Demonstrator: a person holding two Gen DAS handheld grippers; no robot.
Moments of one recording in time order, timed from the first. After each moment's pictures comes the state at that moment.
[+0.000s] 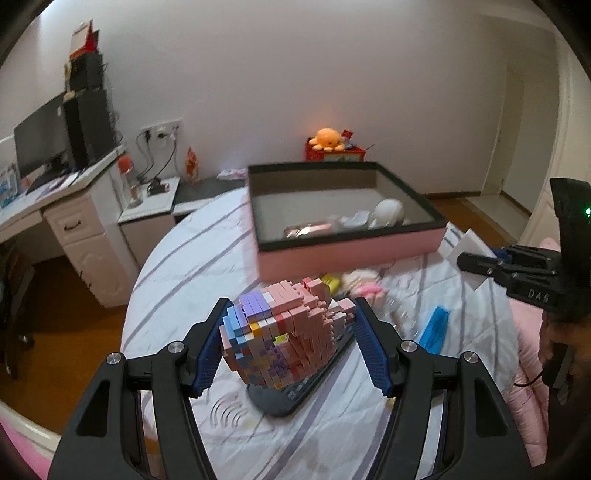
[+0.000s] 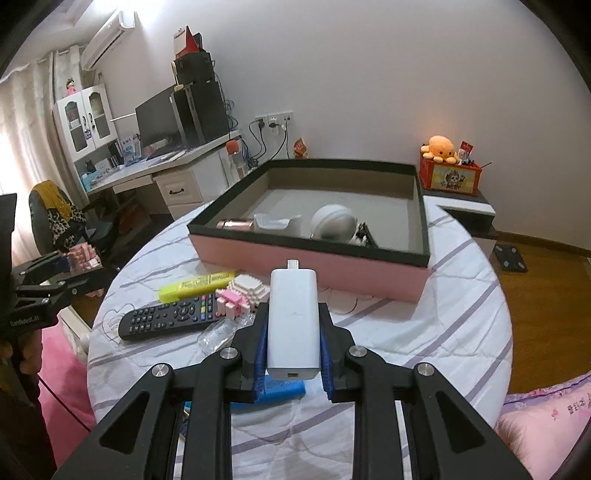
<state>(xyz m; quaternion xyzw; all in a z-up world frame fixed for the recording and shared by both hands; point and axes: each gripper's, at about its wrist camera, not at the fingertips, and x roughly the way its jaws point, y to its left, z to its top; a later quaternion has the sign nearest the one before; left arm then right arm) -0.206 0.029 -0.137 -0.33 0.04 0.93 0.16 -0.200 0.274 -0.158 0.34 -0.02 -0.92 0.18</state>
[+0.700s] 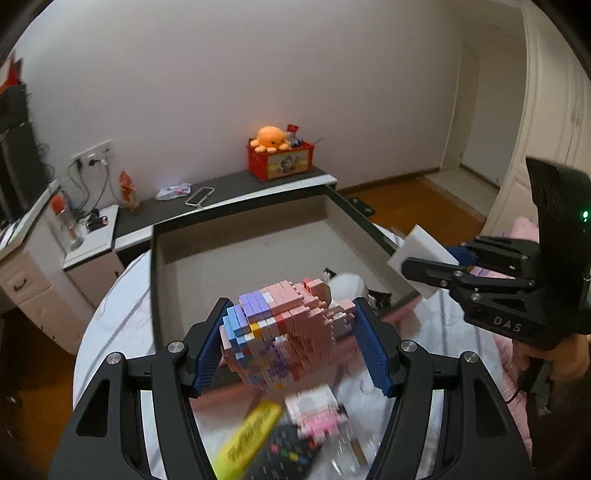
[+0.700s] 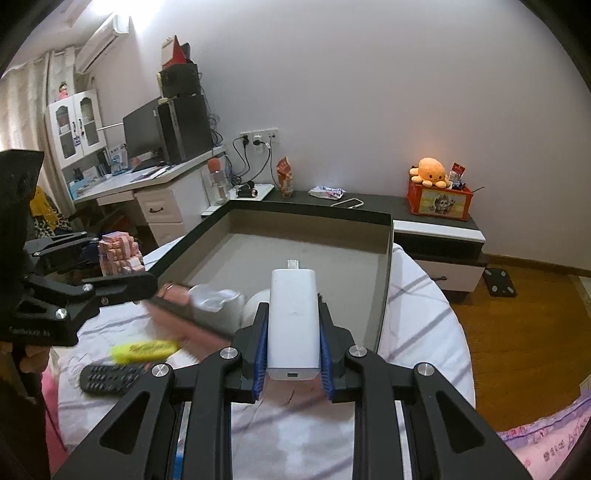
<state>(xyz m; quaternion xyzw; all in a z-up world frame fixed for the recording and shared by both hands) -0.333 0.130 -0.116 -0.35 0.09 0.90 0.26 -0.288 0.307 -0.137 0.32 0.00 -0.93 0.16</state>
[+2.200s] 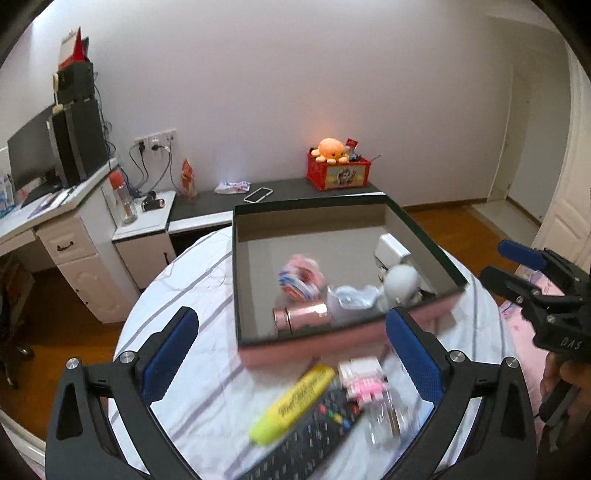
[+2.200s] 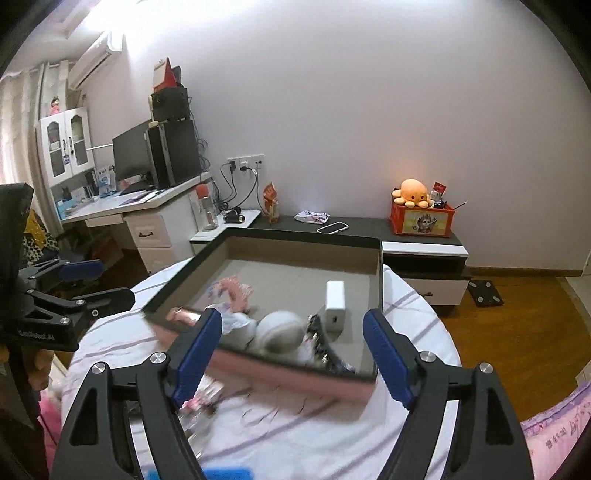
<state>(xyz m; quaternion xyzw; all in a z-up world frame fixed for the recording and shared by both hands) -0.275 0.070 -0.121 -0.32 0.04 0.93 0.15 -0.239 0.291 -0.109 0.27 -0.01 -0.96 0.12</state>
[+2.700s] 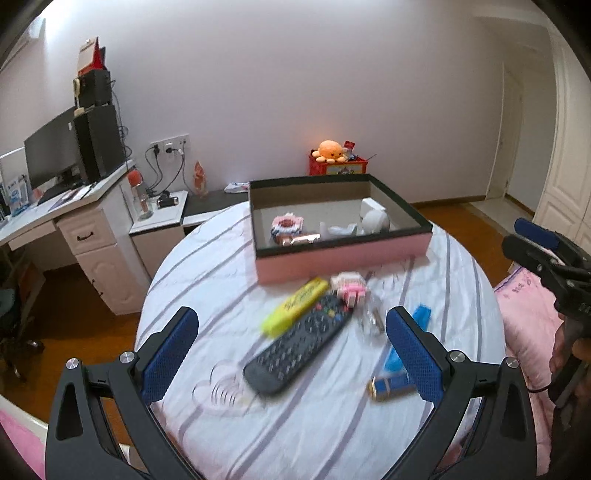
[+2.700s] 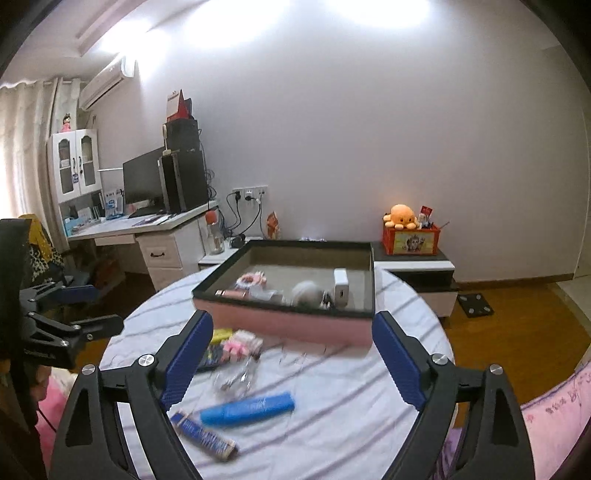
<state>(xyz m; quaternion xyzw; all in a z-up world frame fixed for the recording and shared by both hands) -0.156 0.028 -0.130 -0.31 0.05 0.94 0.14 -0.129 0.279 -0.108 0.21 -0.02 -0.97 0.11</state>
